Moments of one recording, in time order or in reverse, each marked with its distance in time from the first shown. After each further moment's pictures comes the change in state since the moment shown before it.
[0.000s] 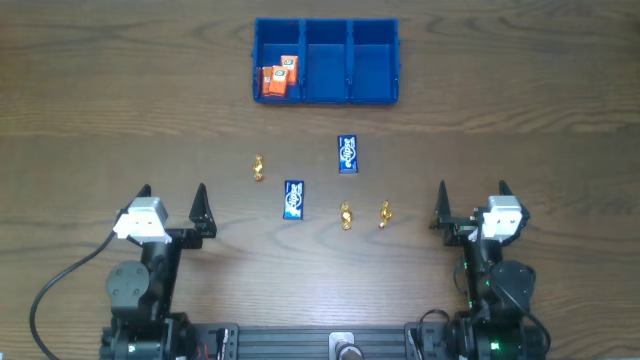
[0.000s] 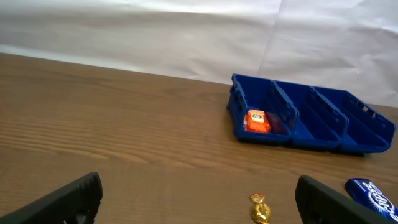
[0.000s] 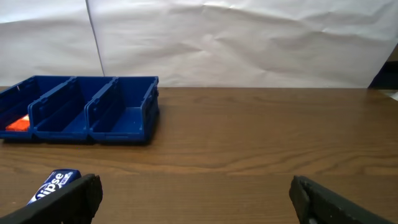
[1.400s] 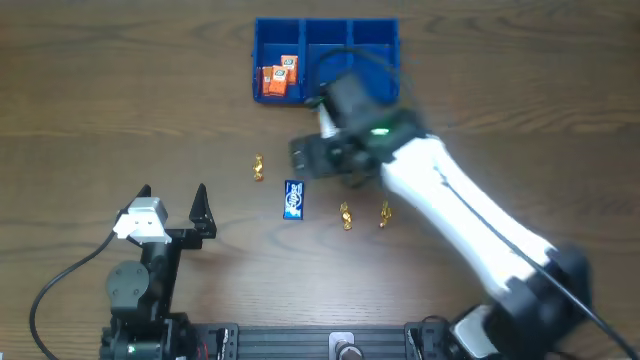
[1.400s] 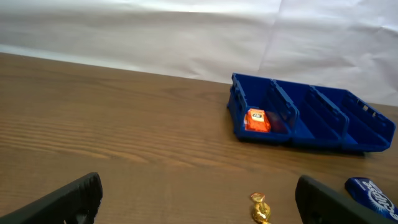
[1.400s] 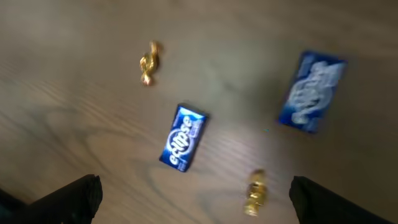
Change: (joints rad) left arm 0.000 -0.003 0.005 -0.009 0.000 0.003; right arm 0.642 1.646 1.393 -0.825 -0.148 0.405
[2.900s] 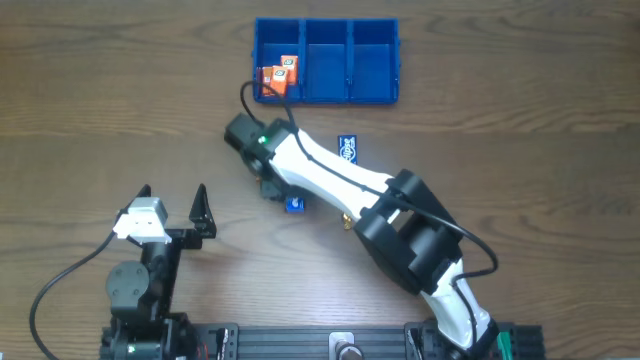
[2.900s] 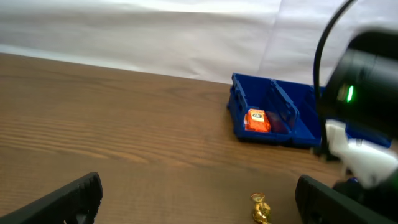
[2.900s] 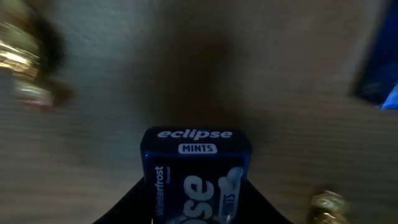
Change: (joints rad) left arm 0.000 0.000 0.000 0.000 0.000 0.000; right arm 0.204 0.517 0.295 -0.174 0.249 0.365
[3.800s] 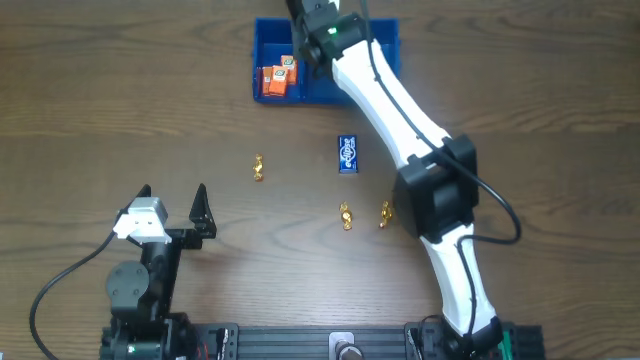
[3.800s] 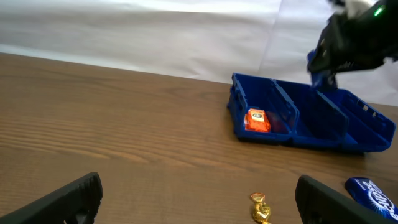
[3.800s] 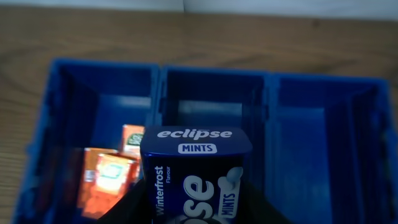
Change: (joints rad) left arm 0.000 0.000 0.000 0.000 0.000 0.000; right arm -0.346 0.181 0.544 0.259 0.179 -0.393
